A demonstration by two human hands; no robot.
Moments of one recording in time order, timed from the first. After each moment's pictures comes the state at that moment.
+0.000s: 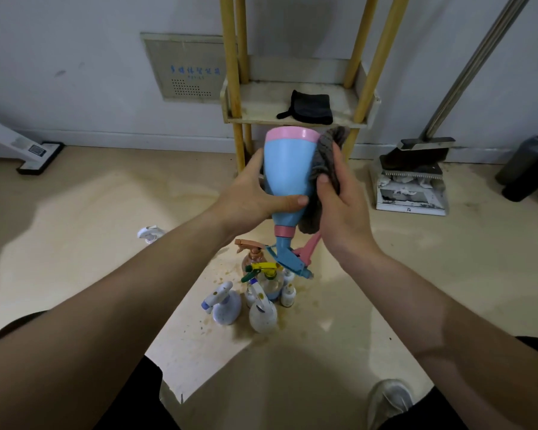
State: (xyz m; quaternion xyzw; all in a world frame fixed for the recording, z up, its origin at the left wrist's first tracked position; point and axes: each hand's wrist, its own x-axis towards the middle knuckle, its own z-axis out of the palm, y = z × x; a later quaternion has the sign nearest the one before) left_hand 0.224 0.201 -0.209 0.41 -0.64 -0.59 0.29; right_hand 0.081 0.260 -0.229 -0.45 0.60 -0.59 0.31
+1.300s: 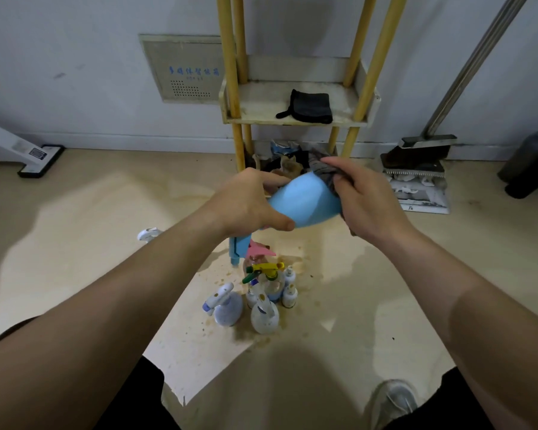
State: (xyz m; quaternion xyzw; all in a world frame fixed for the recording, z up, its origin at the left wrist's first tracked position) left_hand 0.230 0.196 -0.197 0.44 -0.82 -0.35 0.13; right_hand 0.031 0.256 -0.215 -0.59 0.69 -0.37 0.19
